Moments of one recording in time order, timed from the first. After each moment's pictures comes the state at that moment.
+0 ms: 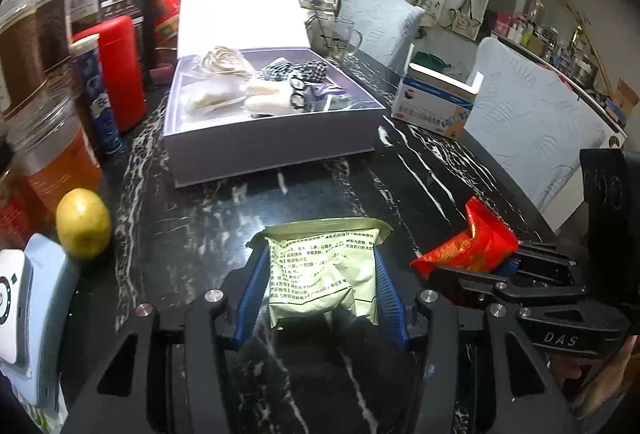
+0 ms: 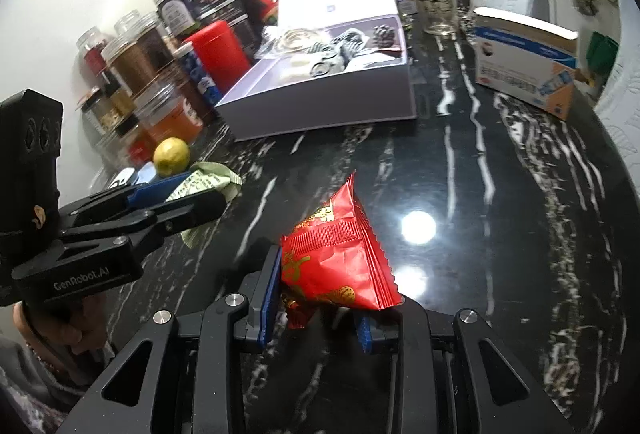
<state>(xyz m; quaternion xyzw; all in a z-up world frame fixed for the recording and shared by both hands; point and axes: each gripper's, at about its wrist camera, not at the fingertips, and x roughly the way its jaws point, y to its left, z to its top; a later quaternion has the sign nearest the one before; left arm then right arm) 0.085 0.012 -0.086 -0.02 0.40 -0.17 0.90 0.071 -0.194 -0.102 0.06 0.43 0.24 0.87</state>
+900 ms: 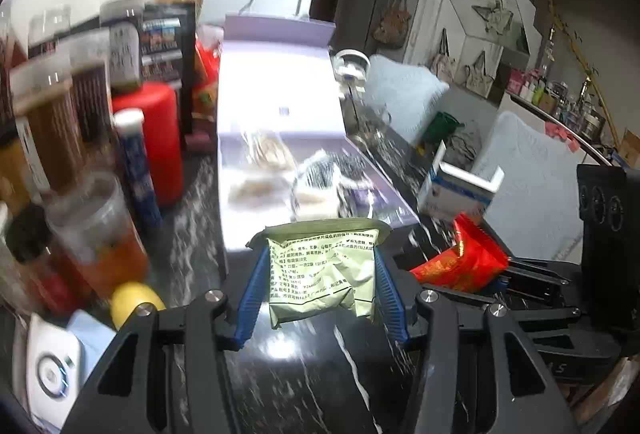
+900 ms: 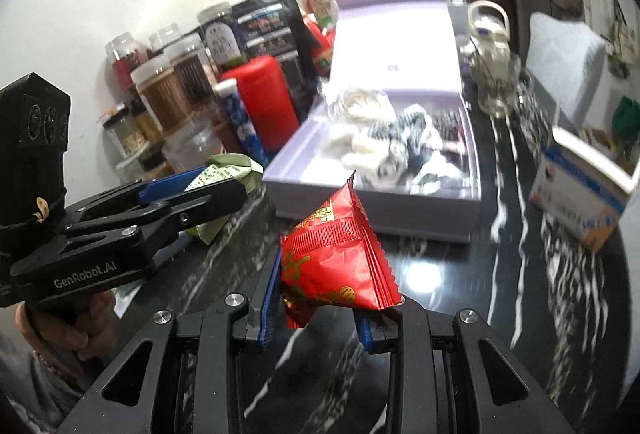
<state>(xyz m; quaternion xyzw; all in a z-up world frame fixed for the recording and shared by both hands) 0.125 0.053 -0.023 -0.06 0.31 -0.14 0.94 0.122 -0.141 -0.039 0.01 0.37 0.29 0.88</state>
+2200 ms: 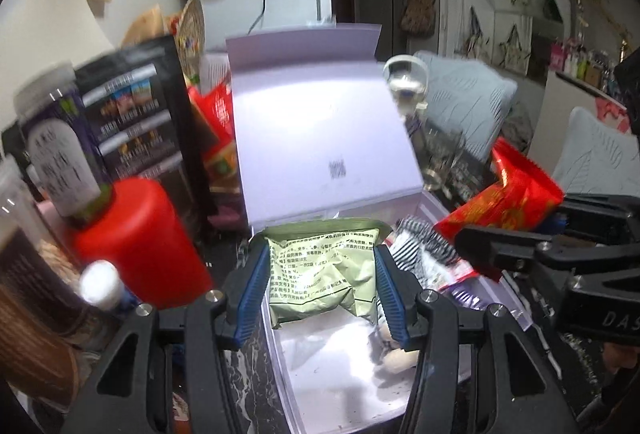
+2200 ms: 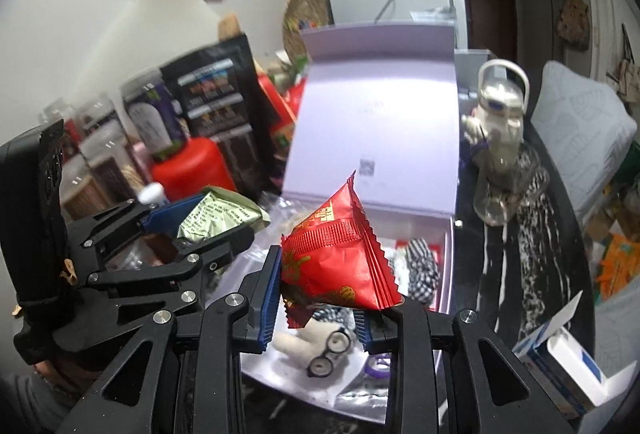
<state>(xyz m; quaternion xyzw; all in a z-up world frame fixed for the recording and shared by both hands) 0.277 0.045 -0.018 0.03 0.32 -0.07 0.95 0.280 -0.119 0.005 -0.02 0.35 0.27 0.90</state>
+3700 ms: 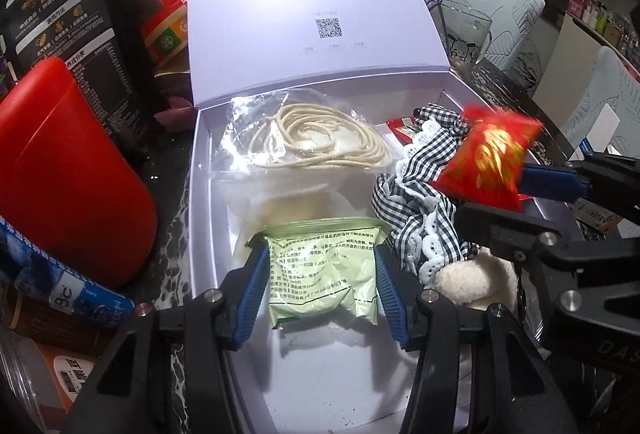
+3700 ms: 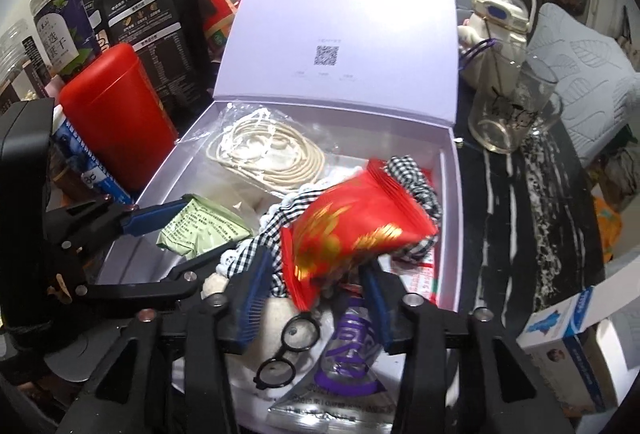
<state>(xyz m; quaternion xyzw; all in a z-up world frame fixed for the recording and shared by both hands) 0.320 0.030 -0.104 0.04 0.45 -0.07 0.89 0.325 -0.108 -0.075 -0.07 0.46 0.20 0.86</state>
